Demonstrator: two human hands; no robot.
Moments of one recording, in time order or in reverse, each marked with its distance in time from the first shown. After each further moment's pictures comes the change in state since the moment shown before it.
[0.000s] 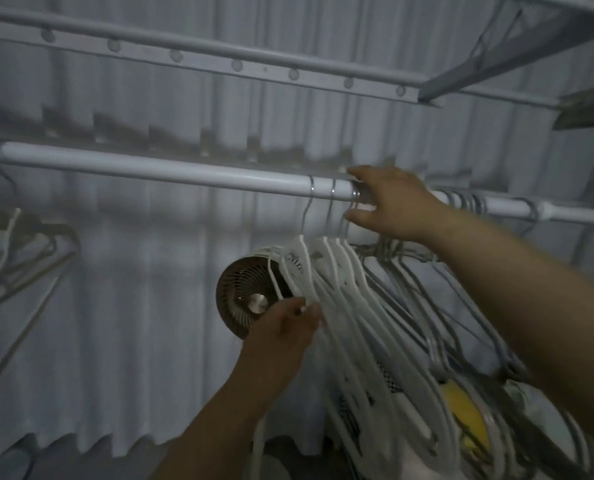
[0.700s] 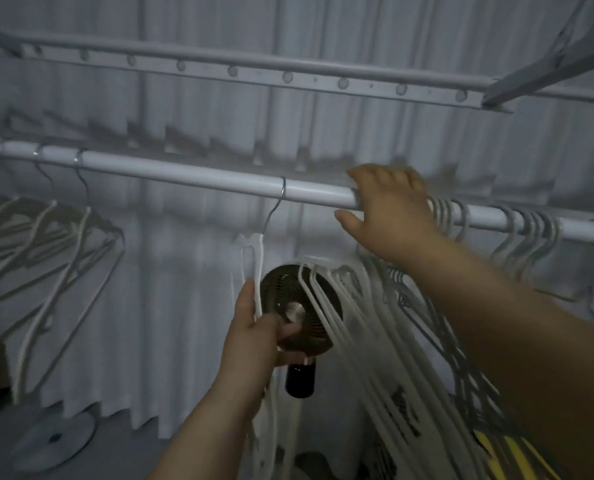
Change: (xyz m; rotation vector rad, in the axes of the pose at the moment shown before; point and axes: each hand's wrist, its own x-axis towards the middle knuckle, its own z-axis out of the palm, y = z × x) left_hand 0.005 0.009 -0.010 -0.398 0.377 -0.064; right_hand 0.013 -0.028 0.017 0.014 0.202 -0.117
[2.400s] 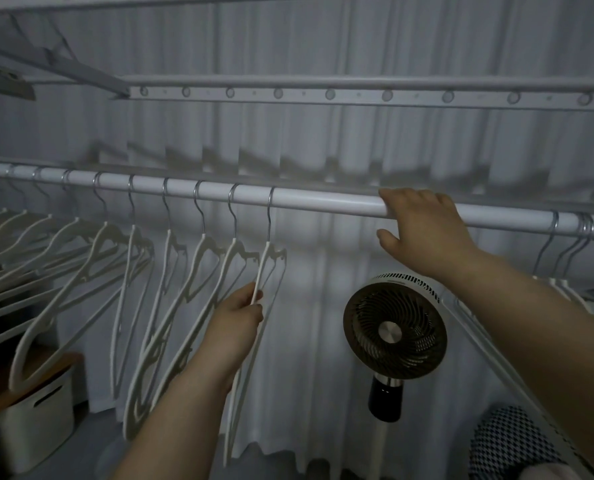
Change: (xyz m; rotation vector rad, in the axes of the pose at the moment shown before) left_hand 0.074 0.067 -0.208 0.386 0.167 0.008; right_hand 0.056 -0.150 0.032 0.002 -0.038 0.011
